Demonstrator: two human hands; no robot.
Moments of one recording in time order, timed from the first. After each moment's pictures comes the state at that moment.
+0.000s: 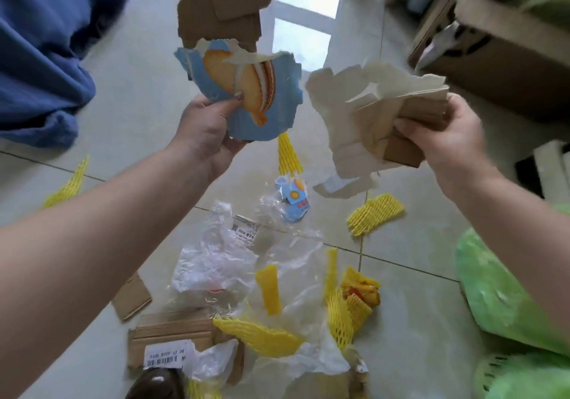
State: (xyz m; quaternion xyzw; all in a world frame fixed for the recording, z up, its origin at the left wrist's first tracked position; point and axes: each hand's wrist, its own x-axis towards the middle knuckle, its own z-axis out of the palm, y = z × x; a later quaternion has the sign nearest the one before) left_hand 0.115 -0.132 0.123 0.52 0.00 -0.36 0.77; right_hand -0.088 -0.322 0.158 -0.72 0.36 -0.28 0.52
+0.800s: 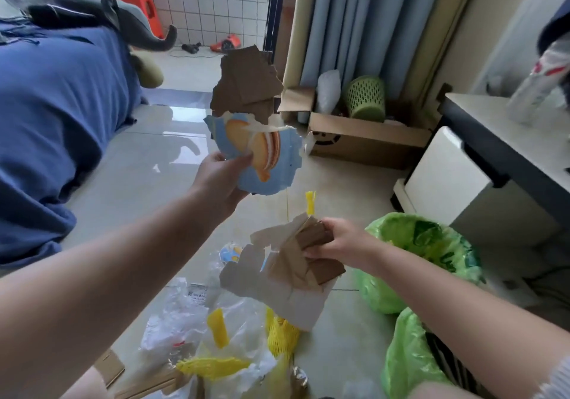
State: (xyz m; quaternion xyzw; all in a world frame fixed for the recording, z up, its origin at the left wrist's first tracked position) left_hand -0.063 -0.143 0.329 0.53 -0.22 -0.41 0.71; right_hand -0.260 -0.236 0.273 -0.76 0.33 -0.05 0.56
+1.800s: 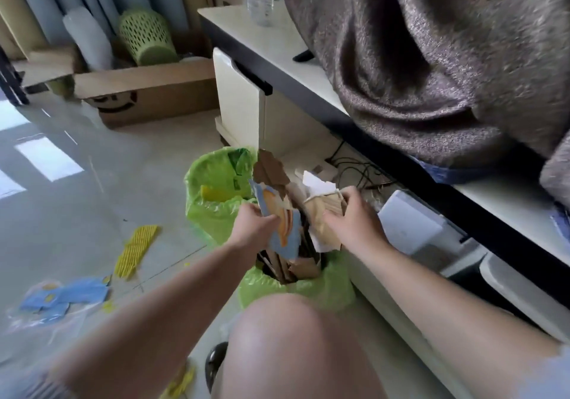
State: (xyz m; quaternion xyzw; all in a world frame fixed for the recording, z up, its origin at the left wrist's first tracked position) left_hand -0.413 -0.242 0.219 0.64 -0.39 -0.56 0.35; right_hand -0.582 -0.226 0.247 -0.58 0.74 -0.24 0.24
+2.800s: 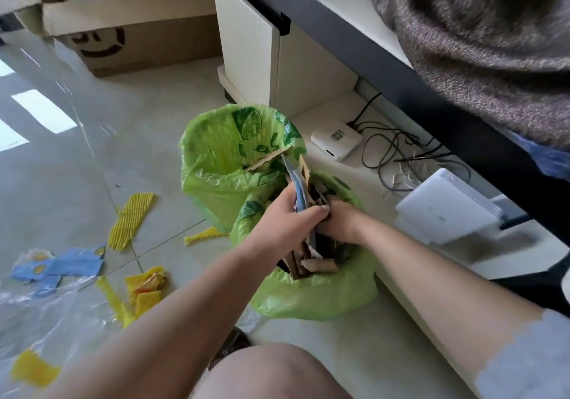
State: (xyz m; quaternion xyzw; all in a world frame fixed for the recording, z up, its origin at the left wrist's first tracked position) left_hand -0.429 -0.254 0.180 0.50 -0.51 -0.62 0.33; right_hand -0.565 -0.290 0.152 -0.60 0.70 0.06 0.39
